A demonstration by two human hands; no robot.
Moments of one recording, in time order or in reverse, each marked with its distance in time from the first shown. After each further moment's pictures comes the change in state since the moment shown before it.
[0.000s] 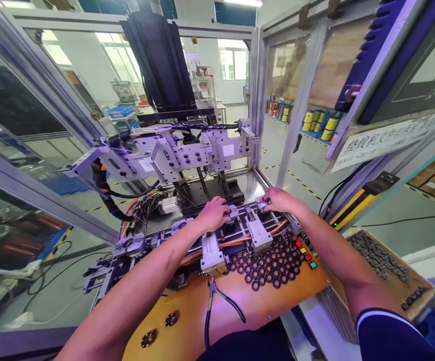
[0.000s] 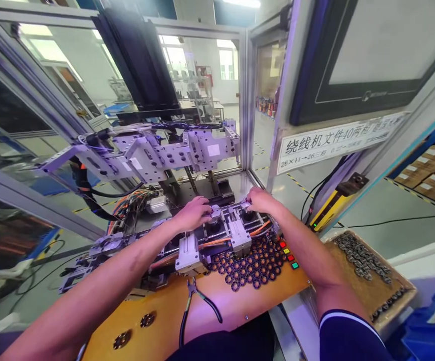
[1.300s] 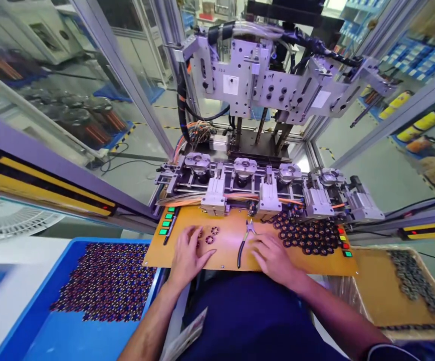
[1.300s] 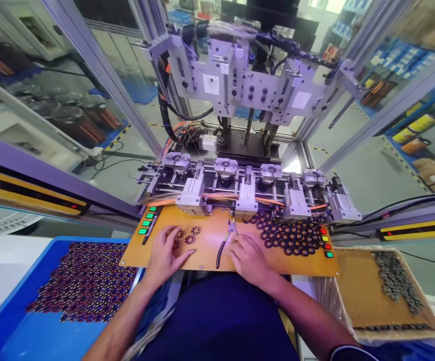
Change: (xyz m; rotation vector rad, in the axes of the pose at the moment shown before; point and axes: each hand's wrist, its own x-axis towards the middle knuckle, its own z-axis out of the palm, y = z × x) left_hand -0.340 0.058 0.162 -0.155 0.539 -0.709; right_hand -0.145 -0.241 0.147 0.435 0.270 -0.522
